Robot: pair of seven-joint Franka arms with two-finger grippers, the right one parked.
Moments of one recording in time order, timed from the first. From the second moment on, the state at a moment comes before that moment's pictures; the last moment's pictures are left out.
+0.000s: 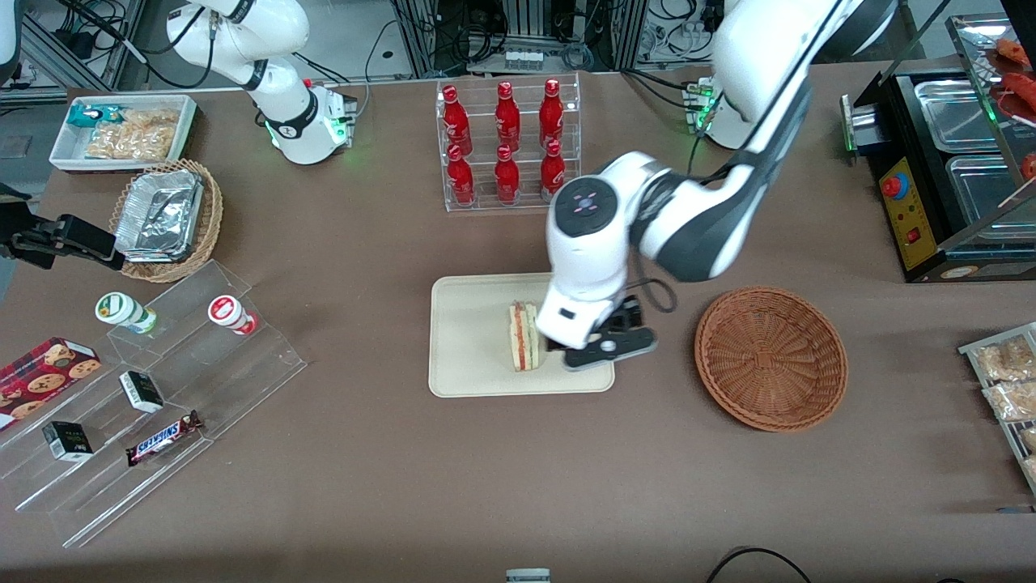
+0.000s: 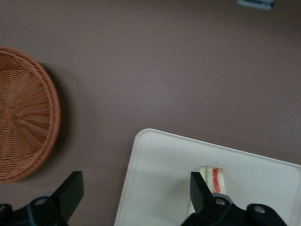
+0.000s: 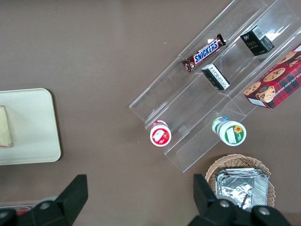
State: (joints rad) arm -0.35 0.56 -0.35 -1.29 0.39 1.84 -1.01
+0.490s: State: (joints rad) arm -0.04 0.36 -0.35 -1.34 0.17 1.59 -0.54
